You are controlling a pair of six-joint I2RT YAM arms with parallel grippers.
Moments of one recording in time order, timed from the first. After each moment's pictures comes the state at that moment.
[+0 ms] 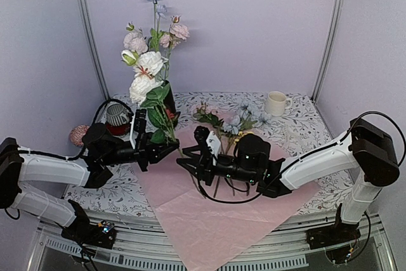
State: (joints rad) left arm -0.71 1.26 0.40 1.05 0.70 -0.26; right arm 1.17 1.75 0.86 0.88 -0.10 0.04
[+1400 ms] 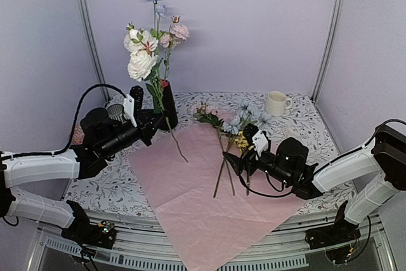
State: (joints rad) left arm -0.71 1.14 0.54 0.65 0.10 -0.08; right arm 0.96 1.51 0.47 0.97 0.16 -0.11
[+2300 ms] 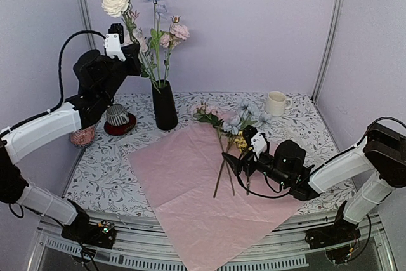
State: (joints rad) left arm -0.53 1.33 1.09 0.49 -0.28 0.04; right arm 0.96 1.57 0.46 1.05 0.18 -0.10
